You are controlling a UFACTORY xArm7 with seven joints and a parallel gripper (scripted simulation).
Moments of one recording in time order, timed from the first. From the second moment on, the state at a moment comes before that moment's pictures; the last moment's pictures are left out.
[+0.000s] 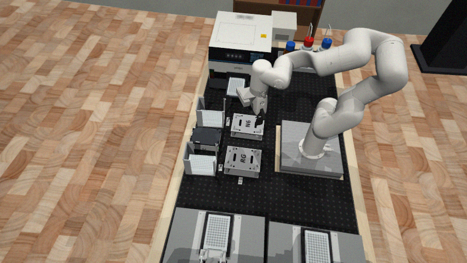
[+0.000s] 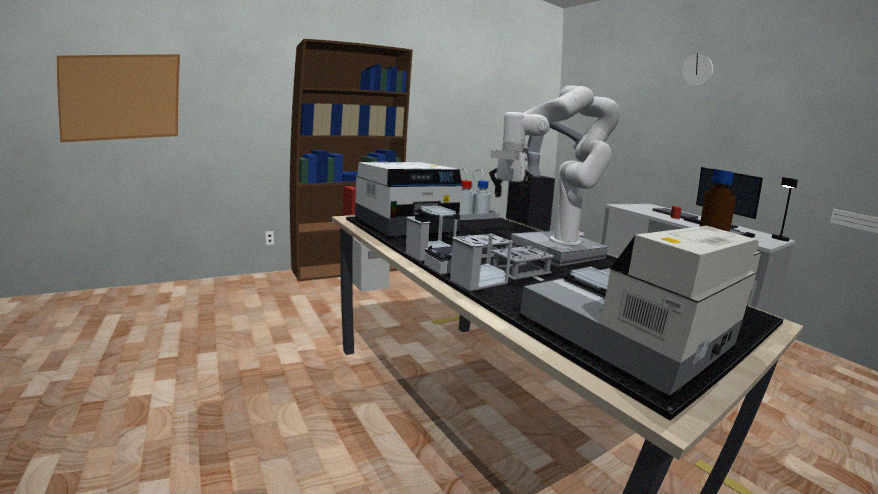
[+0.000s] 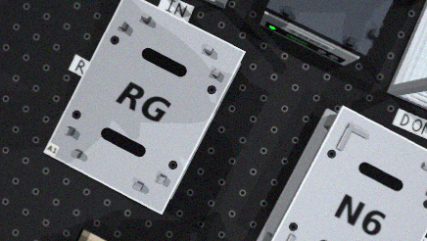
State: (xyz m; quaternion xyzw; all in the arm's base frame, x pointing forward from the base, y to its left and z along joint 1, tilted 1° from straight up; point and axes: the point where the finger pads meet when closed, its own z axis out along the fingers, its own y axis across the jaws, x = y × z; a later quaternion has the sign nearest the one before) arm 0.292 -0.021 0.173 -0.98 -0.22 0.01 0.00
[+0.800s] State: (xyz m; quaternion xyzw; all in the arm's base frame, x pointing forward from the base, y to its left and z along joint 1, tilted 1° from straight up) arm 0.268 0.040 0.173 -0.99 -0.11 0.01 0.00
